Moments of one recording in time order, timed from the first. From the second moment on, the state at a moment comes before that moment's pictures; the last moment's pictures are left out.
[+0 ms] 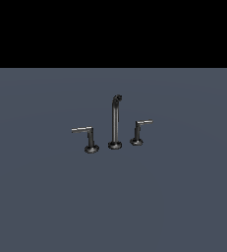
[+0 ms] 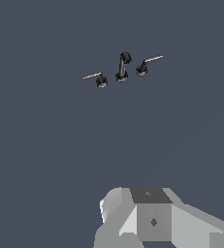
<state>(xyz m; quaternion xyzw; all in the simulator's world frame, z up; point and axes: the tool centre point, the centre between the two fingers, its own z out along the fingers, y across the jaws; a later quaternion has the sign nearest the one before) -0.252 0.000 0.492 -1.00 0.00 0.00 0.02</state>
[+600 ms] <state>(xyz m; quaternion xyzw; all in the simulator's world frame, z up) -0.247 0.011 0.477 -1.00 0.03 0.00 0.02</state>
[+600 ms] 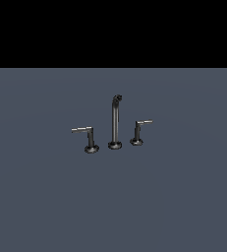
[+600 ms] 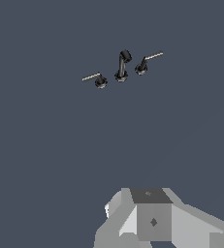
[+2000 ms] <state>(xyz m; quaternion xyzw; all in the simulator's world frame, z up) -0.161 0.104 0.318 -0.96 0.29 0.00 0.01</state>
